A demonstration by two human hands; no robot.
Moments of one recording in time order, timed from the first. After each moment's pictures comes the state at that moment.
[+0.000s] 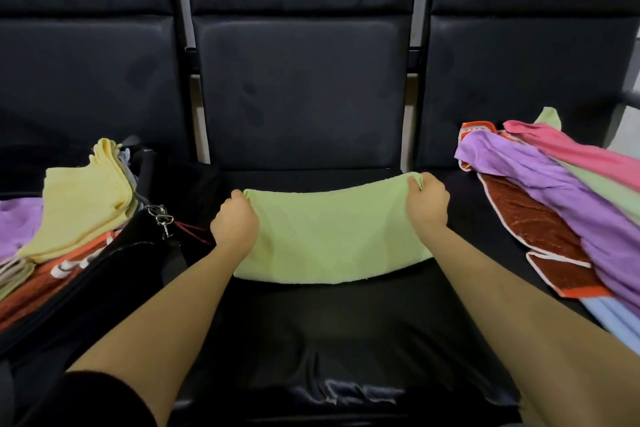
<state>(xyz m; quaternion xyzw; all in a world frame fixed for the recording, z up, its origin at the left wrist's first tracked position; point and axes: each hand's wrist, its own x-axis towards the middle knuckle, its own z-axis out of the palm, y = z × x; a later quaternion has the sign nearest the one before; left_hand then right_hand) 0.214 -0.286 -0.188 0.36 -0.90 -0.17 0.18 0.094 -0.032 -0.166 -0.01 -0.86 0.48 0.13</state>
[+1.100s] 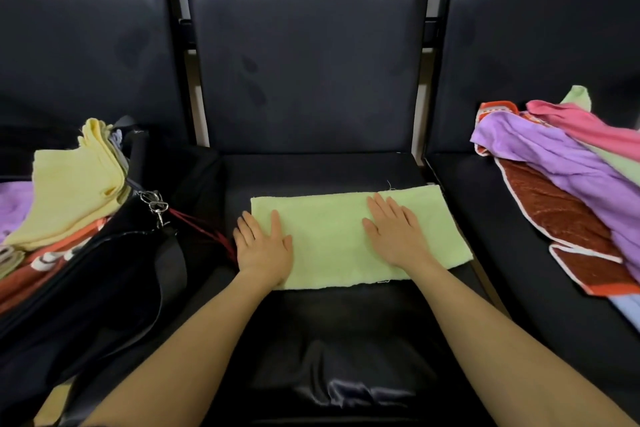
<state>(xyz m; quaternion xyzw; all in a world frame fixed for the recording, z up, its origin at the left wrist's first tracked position) 0.221 -0.253 -0.263 0.29 -0.96 -0.02 -0.02 0.110 -0.053 -0.246 0.27 -0.96 0.07 -0.02</state>
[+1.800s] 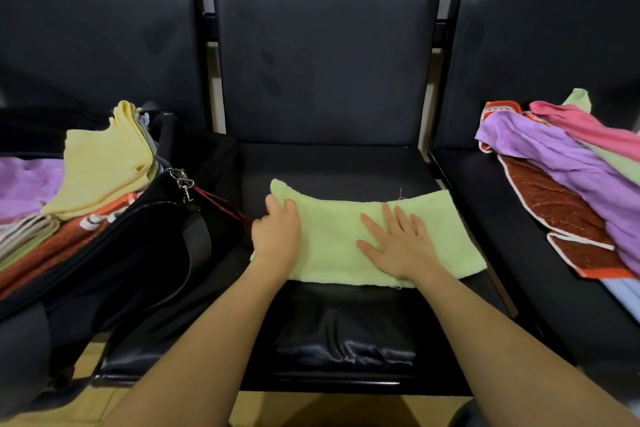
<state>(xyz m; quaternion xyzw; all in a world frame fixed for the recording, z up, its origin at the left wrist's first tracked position) 0.260 -0.229 -0.217 0.25 -0.97 0.04 0.08 0.161 -0.042 -0.250 0.29 -0.96 -0.05 -0.06</state>
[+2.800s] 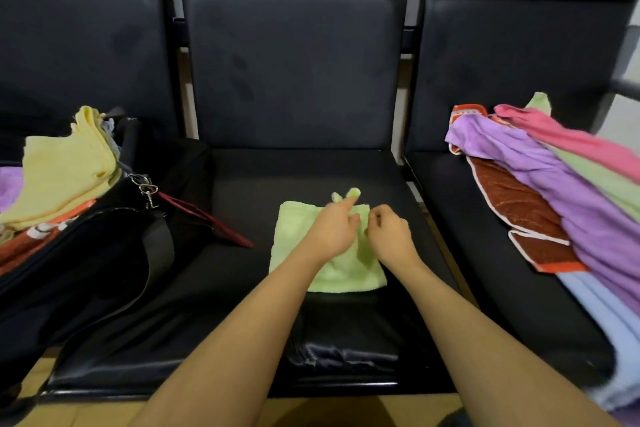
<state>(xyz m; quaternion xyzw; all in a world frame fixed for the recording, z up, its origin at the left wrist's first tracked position) 0.214 -0.135 -0.187 0.08 -0.93 -0.37 0.04 0.164 -0.028 -0.219 0.11 -0.92 0.38 -0.01</state>
